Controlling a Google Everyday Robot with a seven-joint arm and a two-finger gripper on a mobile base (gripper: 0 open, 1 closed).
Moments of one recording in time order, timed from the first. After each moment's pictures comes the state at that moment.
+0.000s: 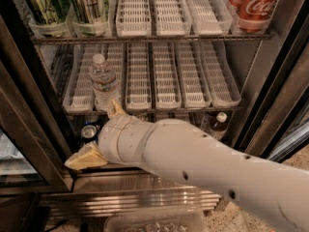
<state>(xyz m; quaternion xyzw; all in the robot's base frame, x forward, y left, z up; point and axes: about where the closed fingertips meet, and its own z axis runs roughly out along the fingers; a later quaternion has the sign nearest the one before) 0.463 0.138 0.849 -0.49 0.68 0.16 0.52</state>
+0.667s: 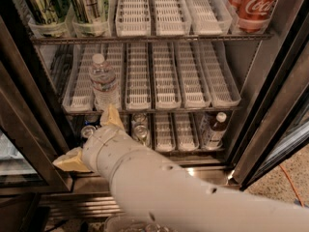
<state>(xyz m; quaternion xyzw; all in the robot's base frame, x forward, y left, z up) 0.458 0.153 0.848 -0.42 0.71 0.11 0.56</state>
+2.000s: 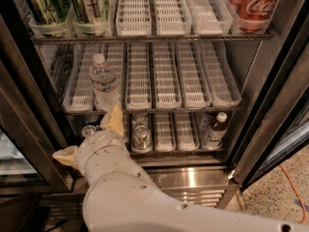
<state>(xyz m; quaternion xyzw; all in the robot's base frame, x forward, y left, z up) 0.466 0.148 0.850 -0.35 0.72 0.04 0.59</state>
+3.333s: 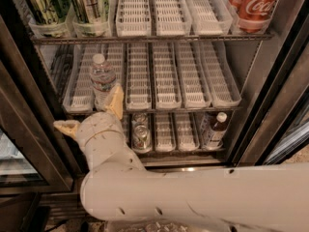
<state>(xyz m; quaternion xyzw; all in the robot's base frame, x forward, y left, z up) 0.525 0.153 0.875 -0.27 0.68 0.04 0.68</state>
